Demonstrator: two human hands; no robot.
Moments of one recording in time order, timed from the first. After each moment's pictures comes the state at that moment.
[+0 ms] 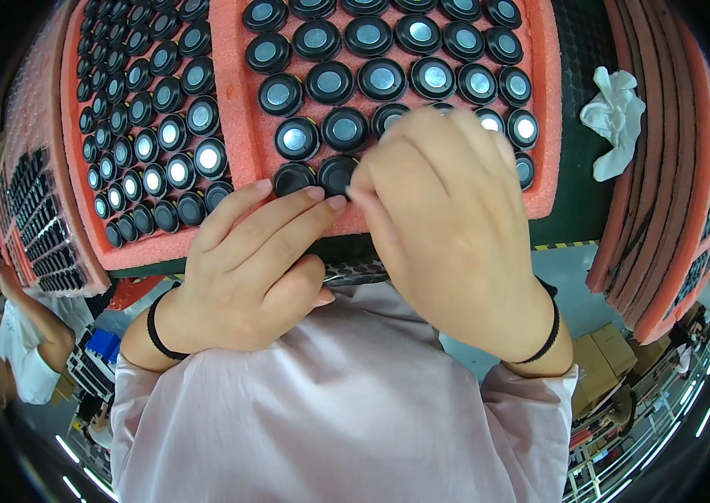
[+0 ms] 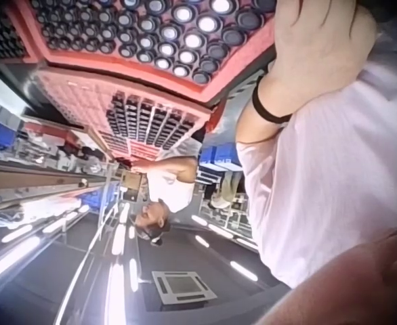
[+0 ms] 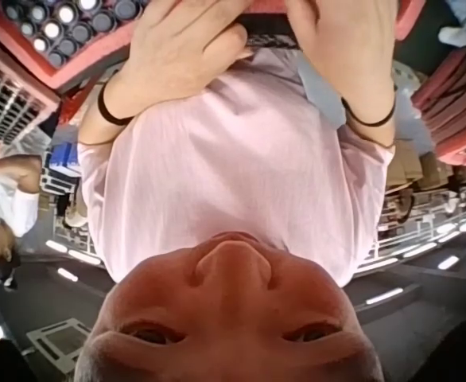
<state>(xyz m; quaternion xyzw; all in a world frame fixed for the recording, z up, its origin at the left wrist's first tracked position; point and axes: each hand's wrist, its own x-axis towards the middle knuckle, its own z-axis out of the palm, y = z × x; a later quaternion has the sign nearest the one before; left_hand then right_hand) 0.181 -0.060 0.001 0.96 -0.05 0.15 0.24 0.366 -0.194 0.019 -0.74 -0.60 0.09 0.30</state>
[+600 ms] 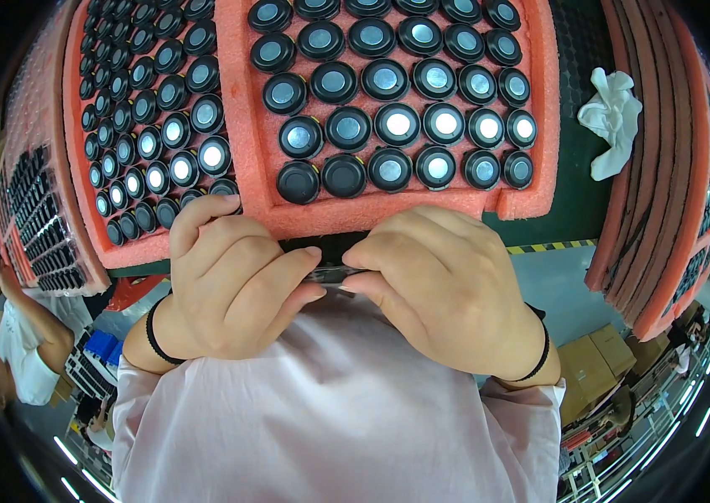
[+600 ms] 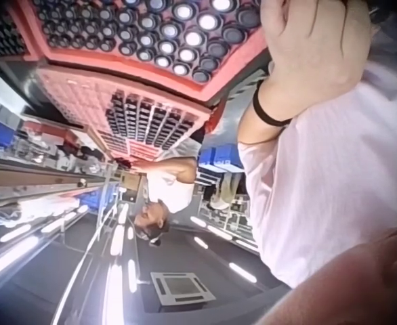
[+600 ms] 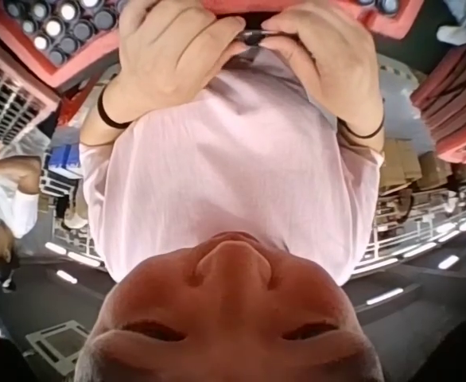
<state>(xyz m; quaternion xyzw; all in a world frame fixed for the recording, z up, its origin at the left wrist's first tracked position) 0.171 -0.058 0.006 0.94 -0.02 0.21 0.25 0.349 -0.226 0.031 -0.70 -0.56 0.28 0.35</state>
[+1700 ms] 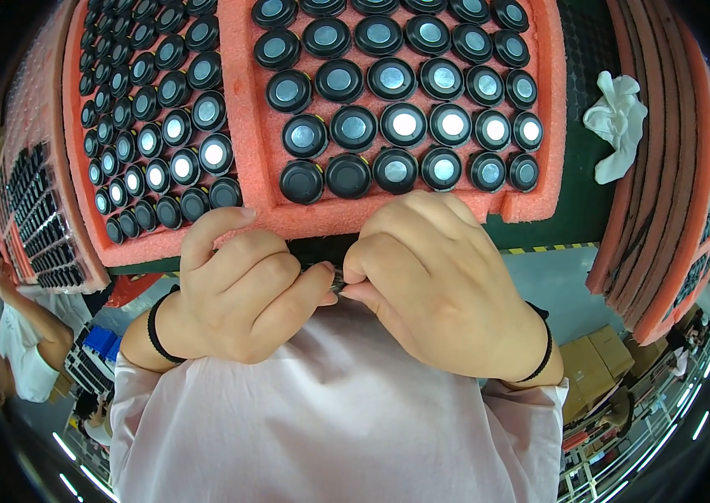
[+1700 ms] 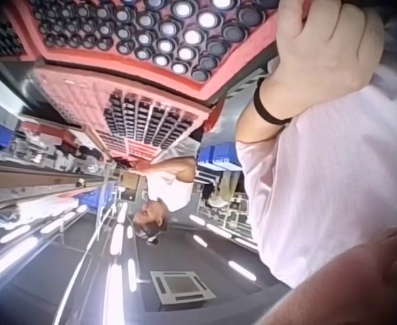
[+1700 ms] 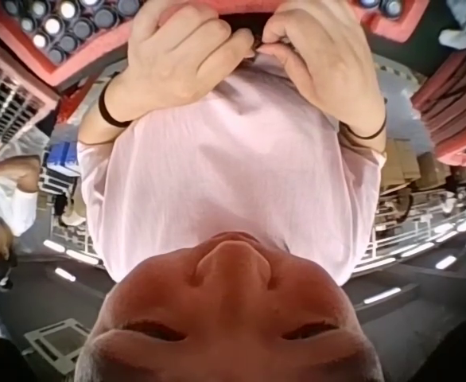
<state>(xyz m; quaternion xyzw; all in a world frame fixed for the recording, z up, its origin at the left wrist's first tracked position) 0.169 -0.065 0.002 0.95 -0.04 0.22 0.21 0.350 -0.218 0.032 -0.68 -0.59 0.30 0.32</state>
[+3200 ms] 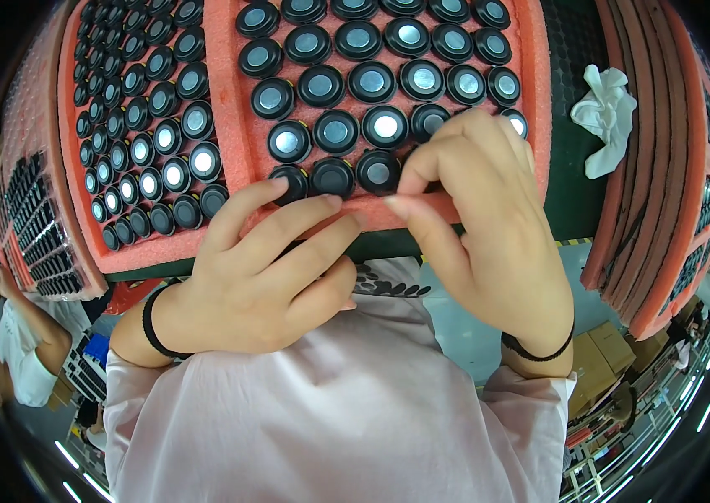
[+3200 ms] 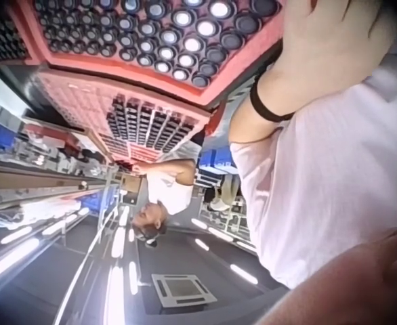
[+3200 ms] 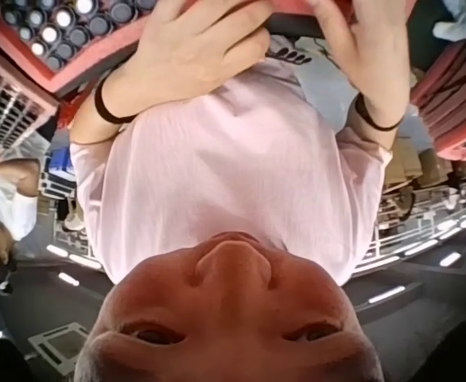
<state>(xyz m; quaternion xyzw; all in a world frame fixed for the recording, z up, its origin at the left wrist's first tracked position) 0.193 -0.068 0.001 0.96 -0.08 0.18 0.22 0.386 -0.217 0.033 -0.76 -0.55 0.21 0.29</state>
